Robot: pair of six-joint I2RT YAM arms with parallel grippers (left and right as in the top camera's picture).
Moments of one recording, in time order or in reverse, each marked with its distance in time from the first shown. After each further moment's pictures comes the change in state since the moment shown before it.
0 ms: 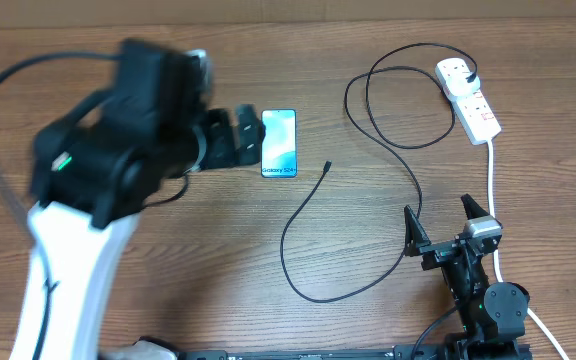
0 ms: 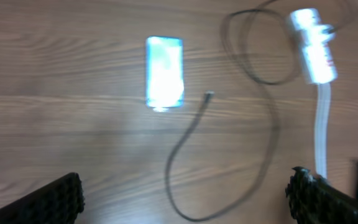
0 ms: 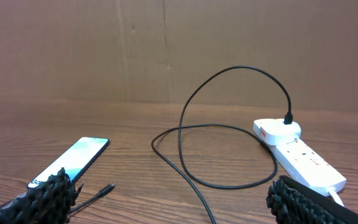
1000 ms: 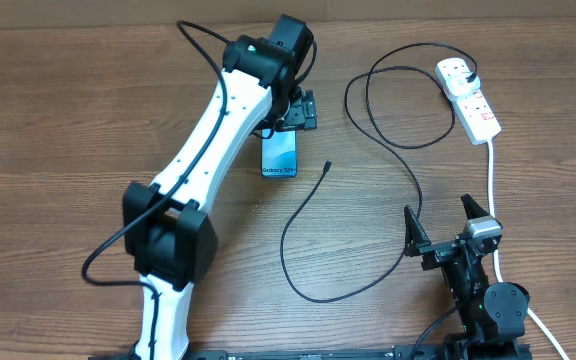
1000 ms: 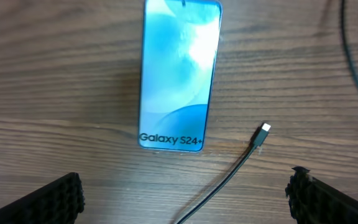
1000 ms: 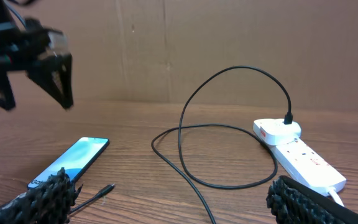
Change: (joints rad) left arm -0.048 0.637 0.070 0.179 -0.045 -0.079; right arm 0.000 0.000 0.000 0.000 0.000 0.000
